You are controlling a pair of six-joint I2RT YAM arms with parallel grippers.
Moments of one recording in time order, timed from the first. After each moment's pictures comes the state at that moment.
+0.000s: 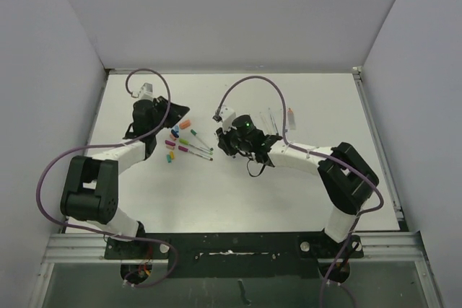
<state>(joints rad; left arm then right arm) -0.17 1.57 0.80 0.48 0.22 -0.93 0.79 1.71 1.02 0.12 -0.06 0.03</state>
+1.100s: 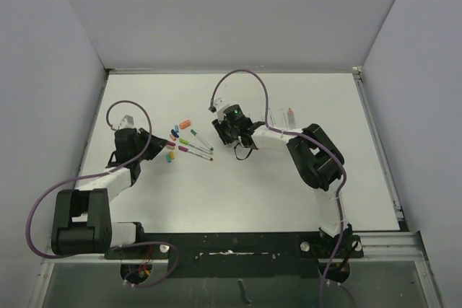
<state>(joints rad) 0.01 1.31 0.47 0.31 0.22 -0.82 0.70 2.09 1.35 0.03 0.02 -0.04</state>
